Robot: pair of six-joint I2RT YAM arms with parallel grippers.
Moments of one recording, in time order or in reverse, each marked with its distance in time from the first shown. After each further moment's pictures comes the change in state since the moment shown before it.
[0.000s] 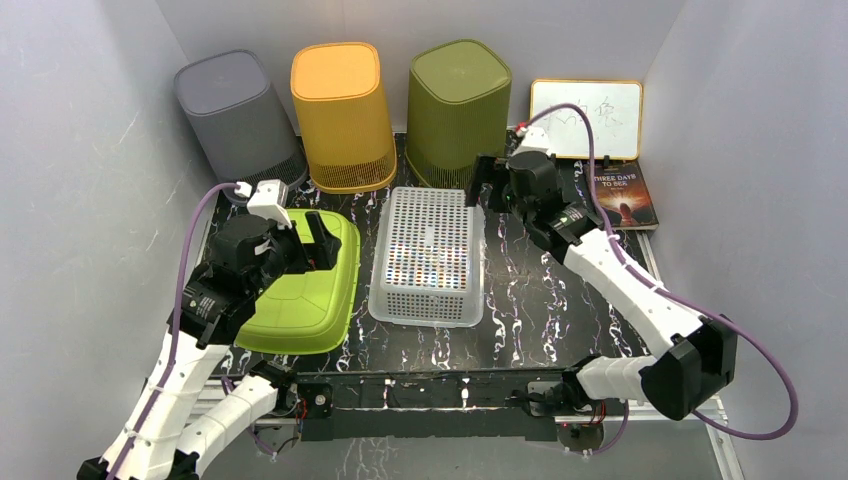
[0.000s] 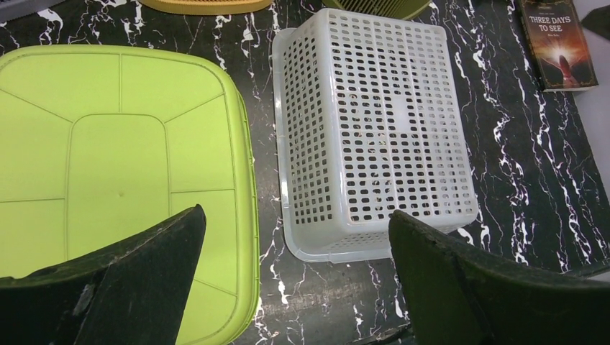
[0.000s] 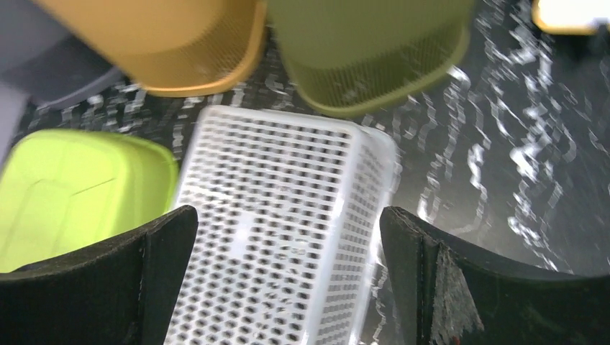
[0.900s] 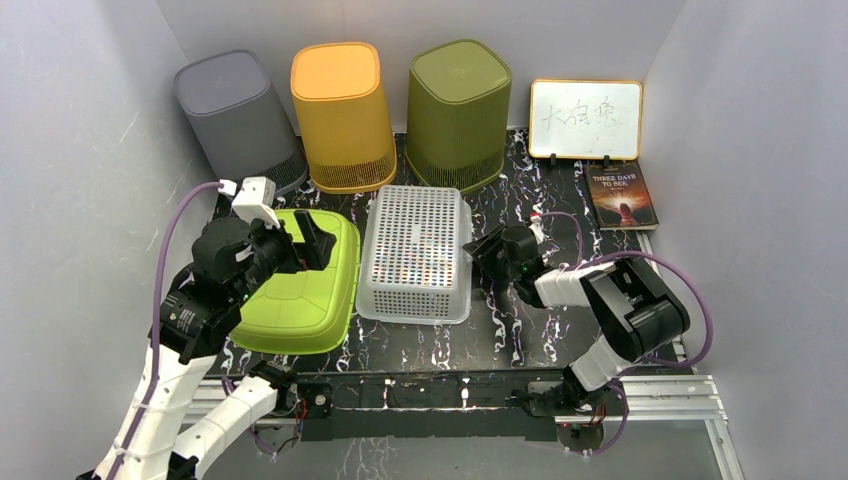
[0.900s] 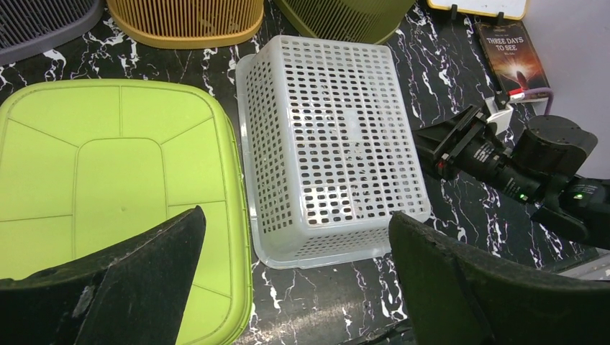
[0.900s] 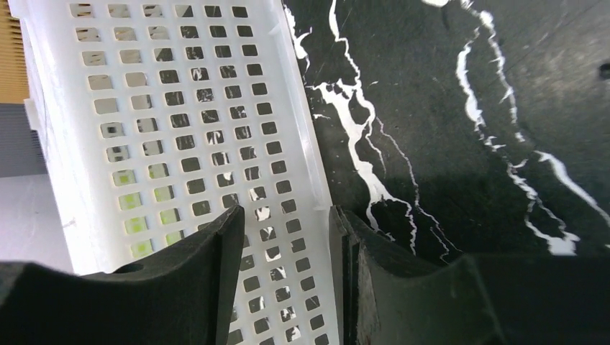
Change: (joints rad) left arm 0.000 -0.031 0.089 -0.032 0.026 0.019; right arm -0.089 0.319 -0.687 0.880 -0.205 0.711
